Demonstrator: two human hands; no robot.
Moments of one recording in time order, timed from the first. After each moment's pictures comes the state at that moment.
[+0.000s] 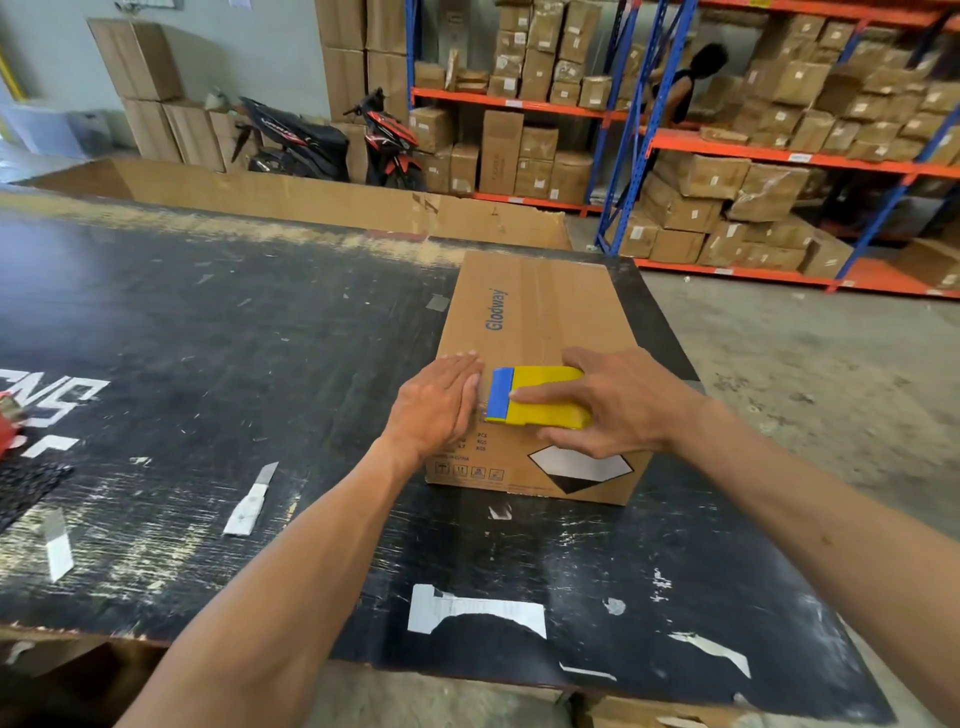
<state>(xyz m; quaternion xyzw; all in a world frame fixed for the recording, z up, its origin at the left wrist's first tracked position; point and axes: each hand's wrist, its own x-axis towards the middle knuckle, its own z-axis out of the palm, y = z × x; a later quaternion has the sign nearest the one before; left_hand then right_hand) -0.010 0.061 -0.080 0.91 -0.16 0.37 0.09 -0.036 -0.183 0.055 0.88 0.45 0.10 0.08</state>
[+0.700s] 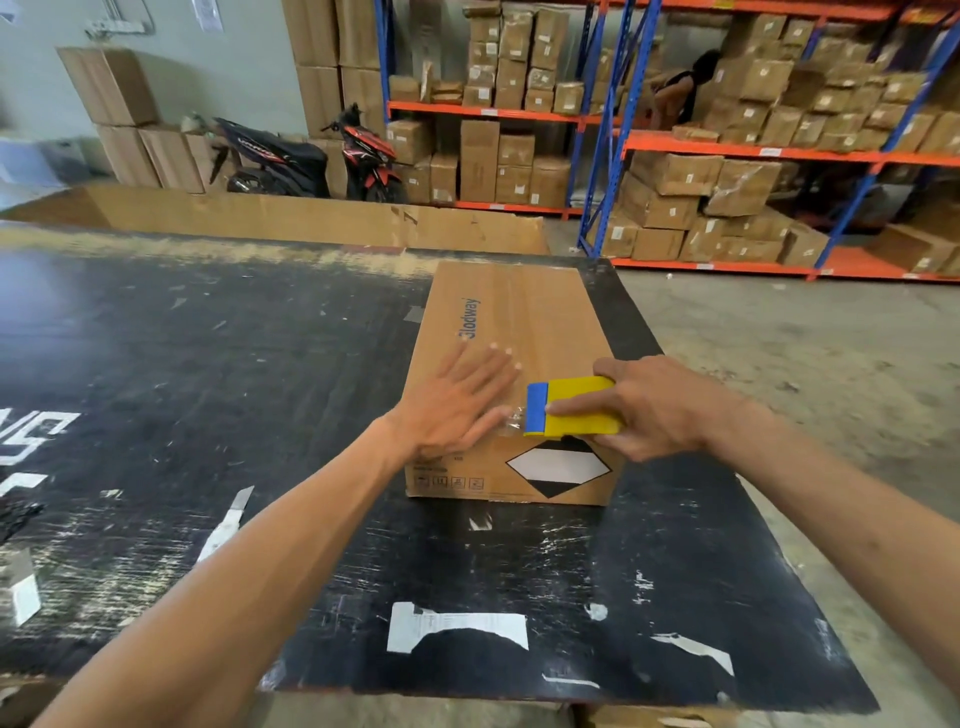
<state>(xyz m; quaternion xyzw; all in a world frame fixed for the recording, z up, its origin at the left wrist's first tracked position) 0.002 0.029 -0.039 0.94 -0.30 0.17 -0.08 -0.028 -0.243 0.063 0.90 0.41 0.05 0.13</state>
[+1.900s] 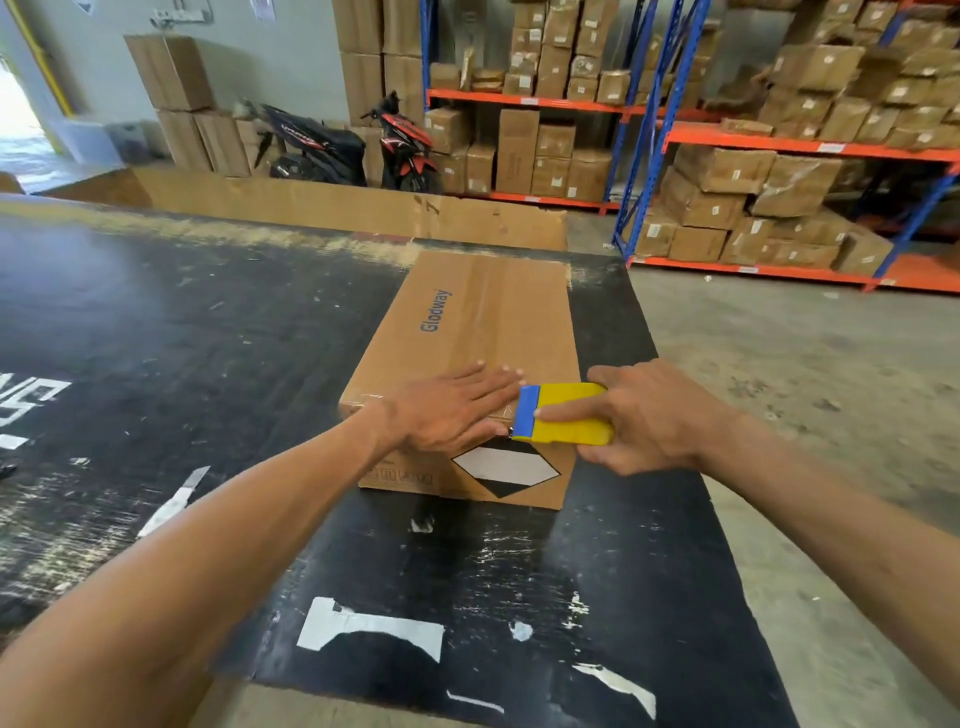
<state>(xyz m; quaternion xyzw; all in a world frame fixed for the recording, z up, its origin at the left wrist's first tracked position) 0.033 -0.035 -0.039 0.93 -0.36 0.04 -0.06 0.005 -0.310 0.054 0.88 0.45 0.10 0.09</state>
